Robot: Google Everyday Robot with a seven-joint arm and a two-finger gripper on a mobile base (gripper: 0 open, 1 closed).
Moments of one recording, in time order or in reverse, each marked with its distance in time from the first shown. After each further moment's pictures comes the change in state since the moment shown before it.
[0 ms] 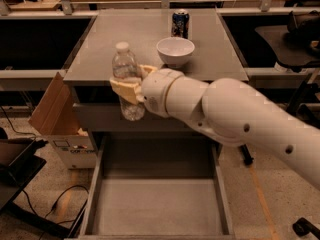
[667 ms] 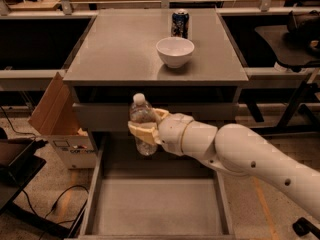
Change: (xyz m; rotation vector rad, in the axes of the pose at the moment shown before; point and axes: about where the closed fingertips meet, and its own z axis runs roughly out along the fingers) arm 0.122 0.001 -0.014 -0.077 0.057 0.012
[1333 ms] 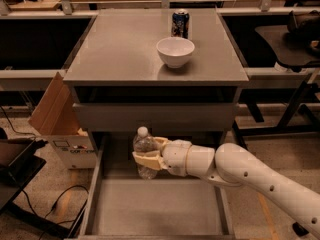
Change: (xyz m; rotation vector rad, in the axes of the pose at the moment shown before) arm 0.117 0.011 0.013 -0.210 0.014 0.031
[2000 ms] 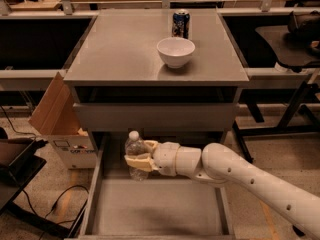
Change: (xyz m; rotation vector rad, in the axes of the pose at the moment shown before) arm 0.026 -0.002 0.035 -0.061 -0.005 0.017
